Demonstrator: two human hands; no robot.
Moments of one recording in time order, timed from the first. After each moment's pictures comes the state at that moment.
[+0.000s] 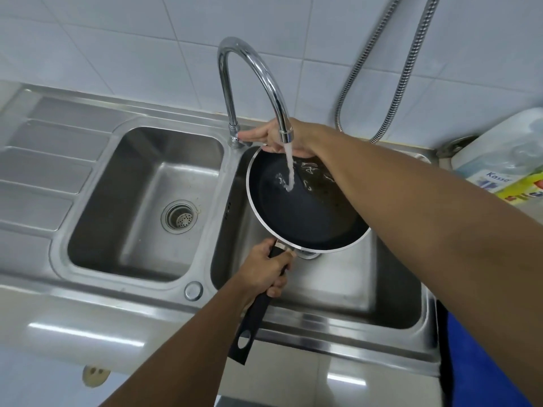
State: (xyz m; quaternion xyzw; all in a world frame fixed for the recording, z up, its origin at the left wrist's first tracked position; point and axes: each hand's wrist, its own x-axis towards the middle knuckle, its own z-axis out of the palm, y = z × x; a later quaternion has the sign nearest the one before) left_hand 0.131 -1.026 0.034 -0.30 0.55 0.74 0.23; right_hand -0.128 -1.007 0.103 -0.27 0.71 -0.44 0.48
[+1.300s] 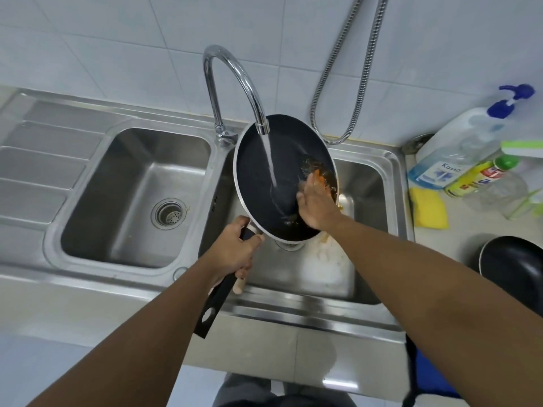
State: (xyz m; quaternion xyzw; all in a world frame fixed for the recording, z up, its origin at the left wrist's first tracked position) left_hand 0.145 -1.039 0.063 -0.27 0.69 0.65 0.18; right_hand -0.030 -0.865 -0.001 -0.22 0.94 -0.18 0.19
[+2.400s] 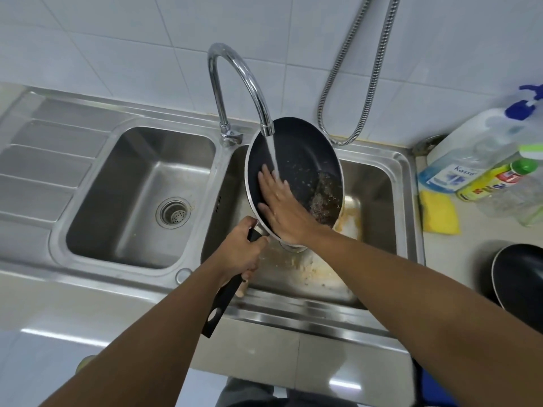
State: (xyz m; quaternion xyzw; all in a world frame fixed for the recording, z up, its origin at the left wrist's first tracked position) left_hand 0.138 -1.035 0.053 -0.26 0.70 0.64 0.18; right_hand 0.005 -0.916 0.011 -0.43 0.86 -0.24 0.14
